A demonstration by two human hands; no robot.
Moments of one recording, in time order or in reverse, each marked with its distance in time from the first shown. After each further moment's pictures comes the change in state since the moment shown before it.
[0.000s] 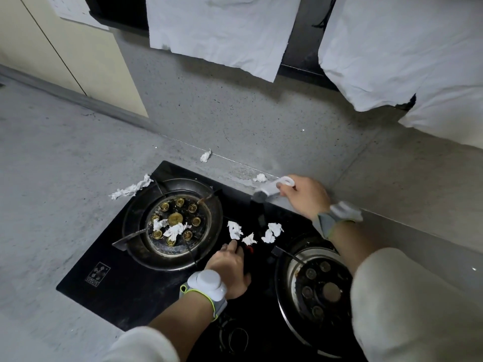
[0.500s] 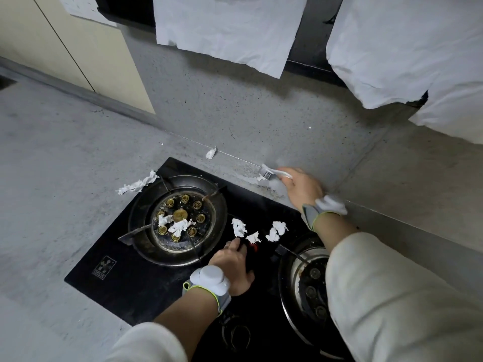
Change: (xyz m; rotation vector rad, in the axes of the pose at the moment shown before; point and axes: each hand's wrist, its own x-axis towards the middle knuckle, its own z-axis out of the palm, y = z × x) left_hand -0.001 0.001 -0.002 -0.047 -0.036 -0.048; right_hand 0.021 -0.001 0.020 0.036 0.029 -0.021
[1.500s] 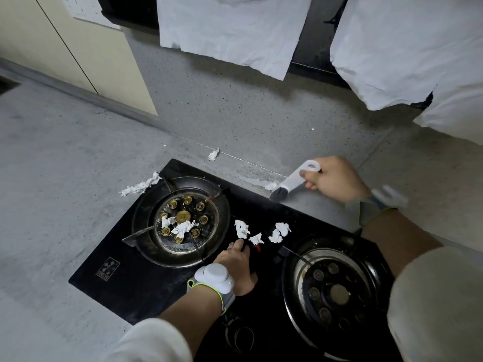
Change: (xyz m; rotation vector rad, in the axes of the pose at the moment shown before) left_hand -0.001 0.001 -0.010 0.010 -0.080 -0.012; right_hand 0.000 0.004 -0.067 0.038 -0.087 0.027
